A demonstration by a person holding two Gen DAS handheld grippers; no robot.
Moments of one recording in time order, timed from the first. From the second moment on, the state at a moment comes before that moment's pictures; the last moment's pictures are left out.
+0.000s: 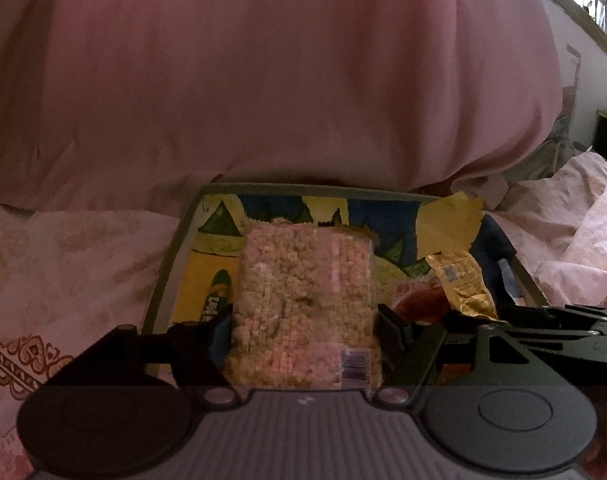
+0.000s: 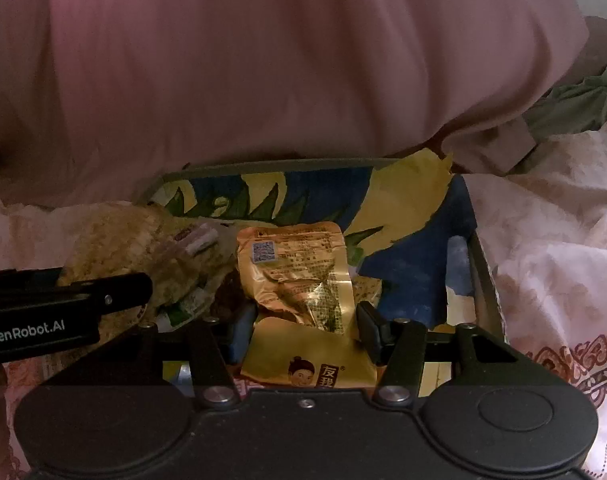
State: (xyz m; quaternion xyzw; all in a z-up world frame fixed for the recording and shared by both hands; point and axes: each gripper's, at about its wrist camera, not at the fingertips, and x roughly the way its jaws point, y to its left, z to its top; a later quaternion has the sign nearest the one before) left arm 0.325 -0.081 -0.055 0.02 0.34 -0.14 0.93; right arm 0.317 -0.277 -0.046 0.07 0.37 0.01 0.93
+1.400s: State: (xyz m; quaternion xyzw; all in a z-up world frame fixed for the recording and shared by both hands) left arm 0.283 -0.055 0.007 -0.02 0.28 -0.10 0.96; right arm 0.261 -0.299 0.033 0.09 0.29 -0.02 0.95
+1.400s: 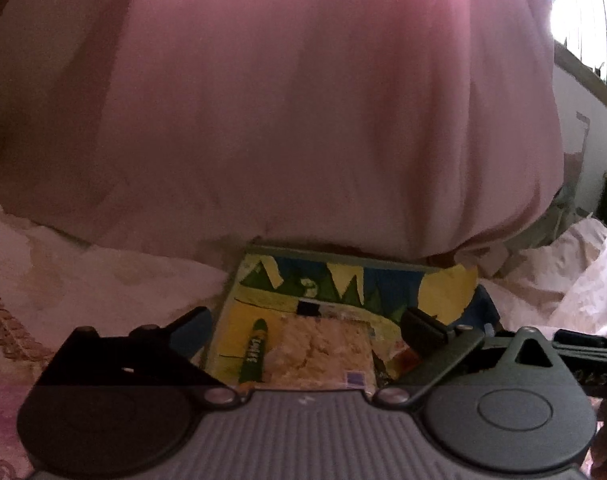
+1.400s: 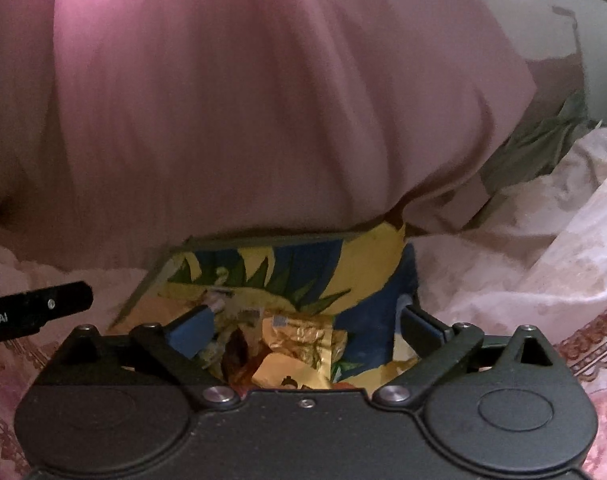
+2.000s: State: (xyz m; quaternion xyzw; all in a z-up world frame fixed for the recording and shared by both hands) left arm 0.197 -0.039 0.034 -0.03 0.26 -0.05 0.96; right arm 0.168 -0.267 0.080 0.04 0.23 0.00 0.97
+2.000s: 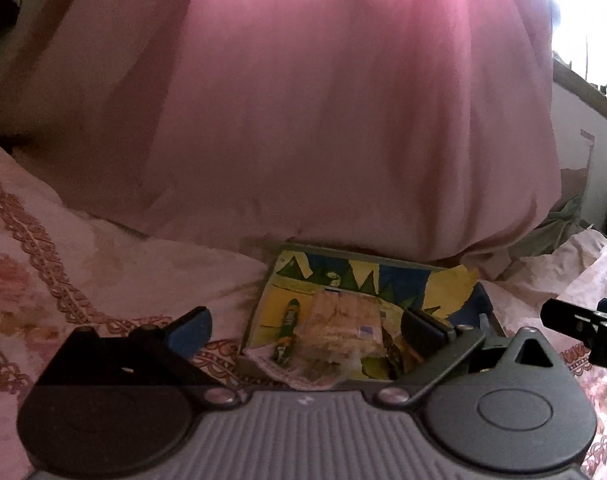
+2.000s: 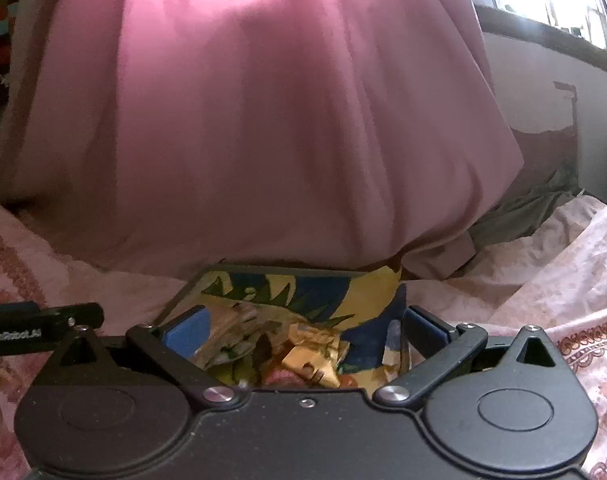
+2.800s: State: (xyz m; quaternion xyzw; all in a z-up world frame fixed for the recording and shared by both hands) left arm 0.073 -0.029 0.023 0.03 0.27 -0.02 0.96; right arm 0.060 -0.246 0.070 0.04 0.27 0.00 0.96
